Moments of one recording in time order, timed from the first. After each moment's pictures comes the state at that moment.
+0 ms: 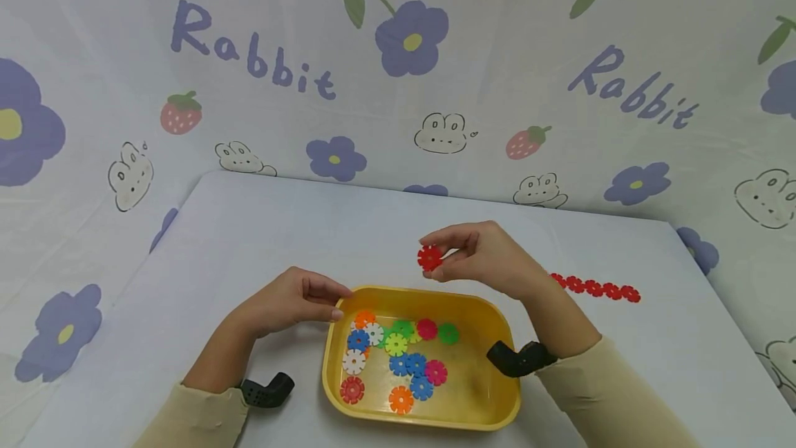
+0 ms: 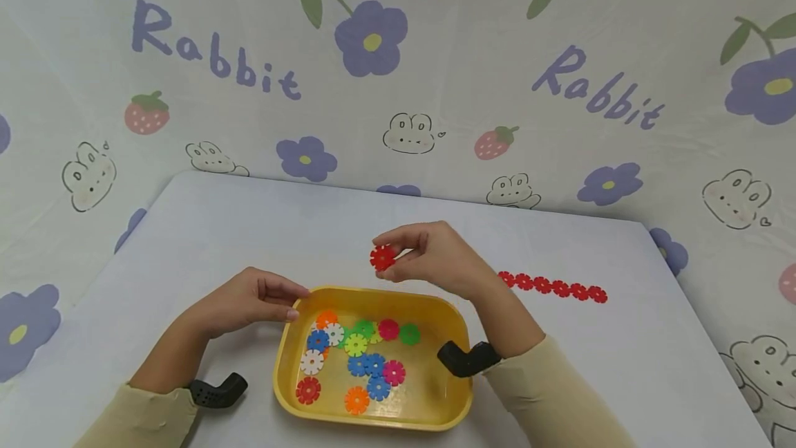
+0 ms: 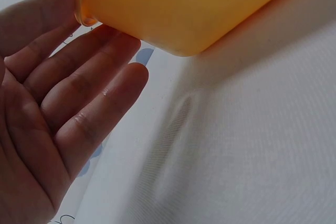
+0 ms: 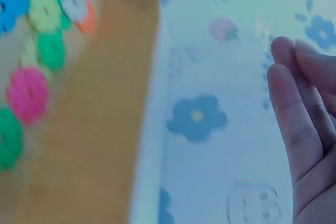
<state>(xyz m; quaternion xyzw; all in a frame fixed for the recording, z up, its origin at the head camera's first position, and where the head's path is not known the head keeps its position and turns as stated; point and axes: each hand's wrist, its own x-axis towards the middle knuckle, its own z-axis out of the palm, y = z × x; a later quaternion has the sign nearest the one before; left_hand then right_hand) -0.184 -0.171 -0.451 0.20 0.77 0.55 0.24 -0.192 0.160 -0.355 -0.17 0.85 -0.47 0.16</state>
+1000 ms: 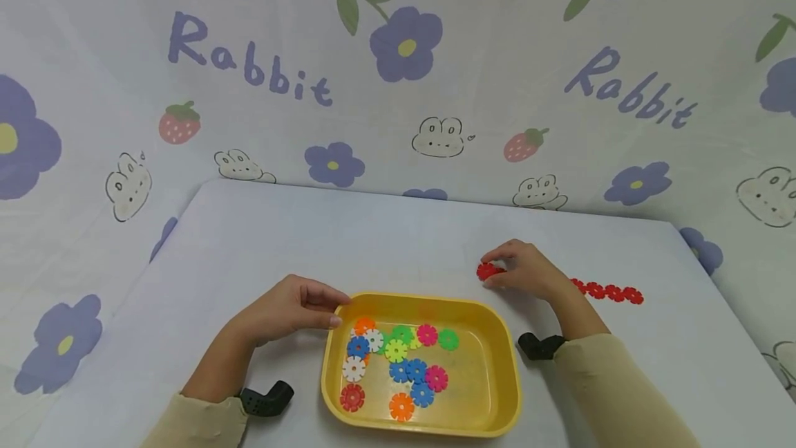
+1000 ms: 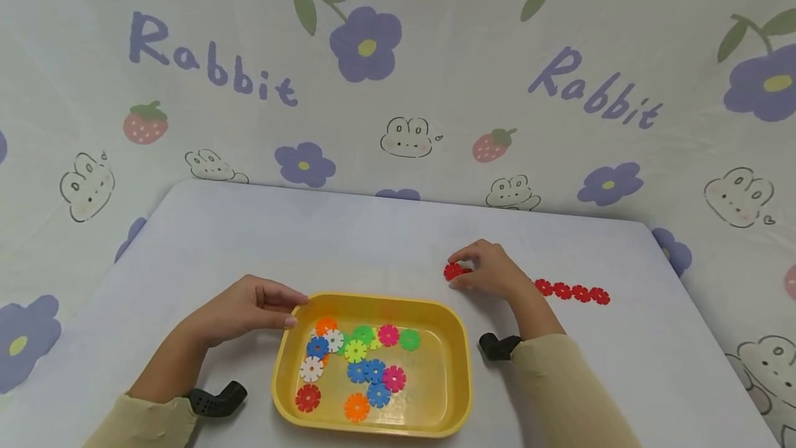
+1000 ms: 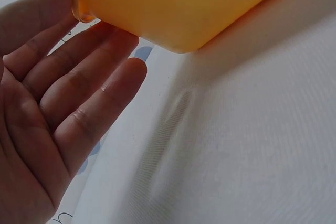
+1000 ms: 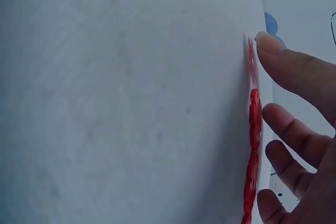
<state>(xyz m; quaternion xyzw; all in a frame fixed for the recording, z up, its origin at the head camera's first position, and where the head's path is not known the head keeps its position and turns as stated) -0.184 -0.170 -0.456 0.20 0.77 0.55 0.24 -0.246 0.263 -0.459 -0.09 0.95 -0.28 0.10</state>
